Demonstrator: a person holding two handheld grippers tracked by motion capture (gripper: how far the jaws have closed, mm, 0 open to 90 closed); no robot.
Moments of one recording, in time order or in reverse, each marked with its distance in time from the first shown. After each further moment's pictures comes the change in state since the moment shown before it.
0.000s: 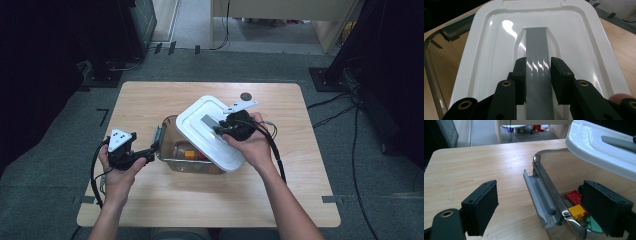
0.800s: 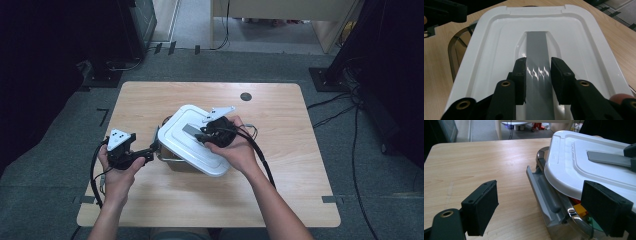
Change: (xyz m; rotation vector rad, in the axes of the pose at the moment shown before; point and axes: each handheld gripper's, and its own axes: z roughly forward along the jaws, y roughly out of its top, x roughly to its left) left arm 0.005 -0.003 0.003 0.014 -0.008 -0.026; right arm 0.035 0.009 0.026 0.003 0.093 -0.118
